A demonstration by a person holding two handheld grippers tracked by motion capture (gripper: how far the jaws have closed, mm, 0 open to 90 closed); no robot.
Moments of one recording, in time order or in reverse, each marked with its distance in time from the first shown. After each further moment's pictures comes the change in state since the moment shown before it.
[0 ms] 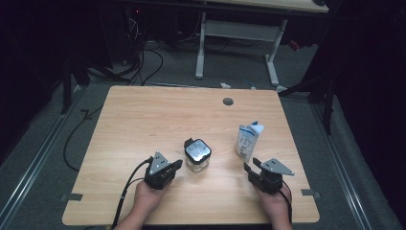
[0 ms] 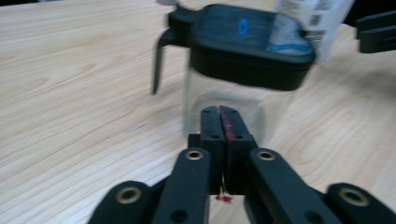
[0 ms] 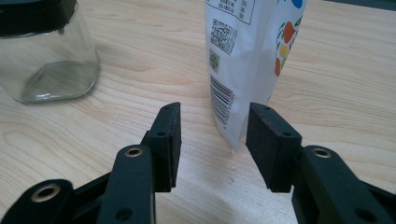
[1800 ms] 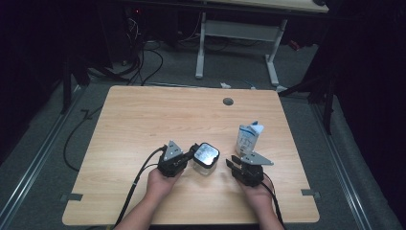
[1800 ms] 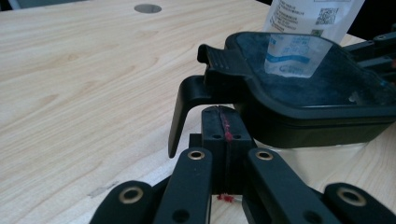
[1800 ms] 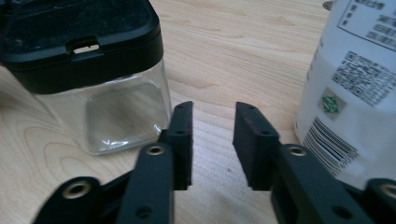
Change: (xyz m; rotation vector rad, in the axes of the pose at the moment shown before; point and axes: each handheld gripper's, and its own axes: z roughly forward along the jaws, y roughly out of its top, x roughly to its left) left arm -0.004 0.025 0.047 0.007 -0.066 0.045; right arm 0.034 0.021 0.037 0.039 0.137 -0.030
